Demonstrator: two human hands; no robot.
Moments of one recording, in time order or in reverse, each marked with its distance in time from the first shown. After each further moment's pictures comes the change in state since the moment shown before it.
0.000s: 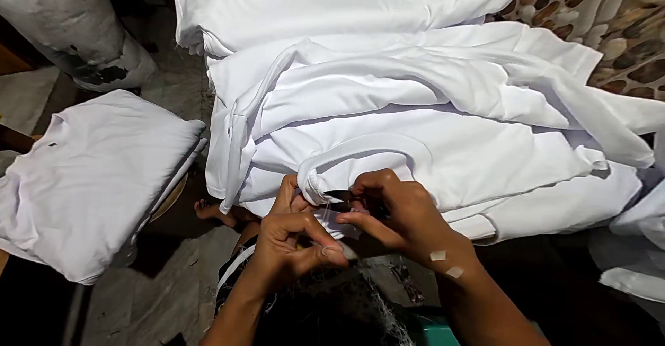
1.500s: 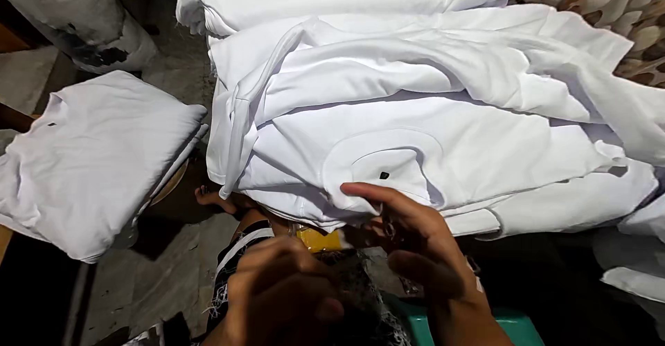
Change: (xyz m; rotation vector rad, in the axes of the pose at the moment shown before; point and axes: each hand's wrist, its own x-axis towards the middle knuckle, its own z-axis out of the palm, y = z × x) left_hand -0.024 0.056 0.017 0.453 0.028 0.199; right_hand -0.031 -0.020 0.002 0.932 -0.078 0.240
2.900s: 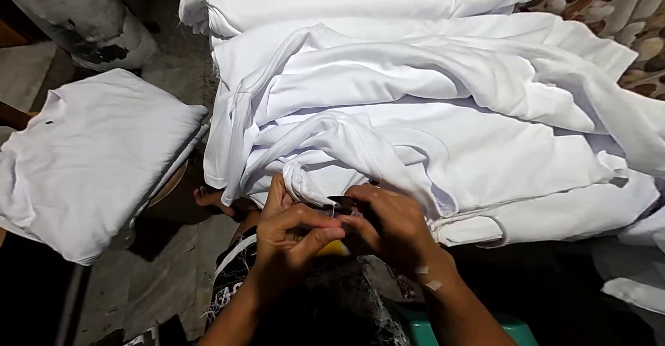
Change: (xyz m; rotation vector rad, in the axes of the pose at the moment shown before) left_hand 0.000 -0.058 0.022 -0.217 0.205 -0.198; right_hand 0.015 0.026 0.003 -1.029 0.176 -0.221
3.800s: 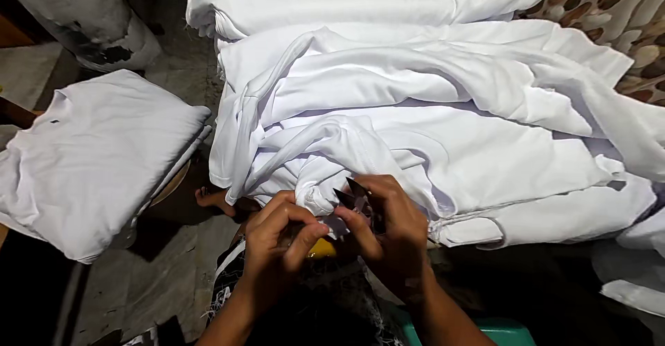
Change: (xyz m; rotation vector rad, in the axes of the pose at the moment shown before) left_hand -0.008 0.012 -0.014 0.216 -0.014 0.026; right_hand 0.007 -0.033 0.011 0.159 0.136 0.183
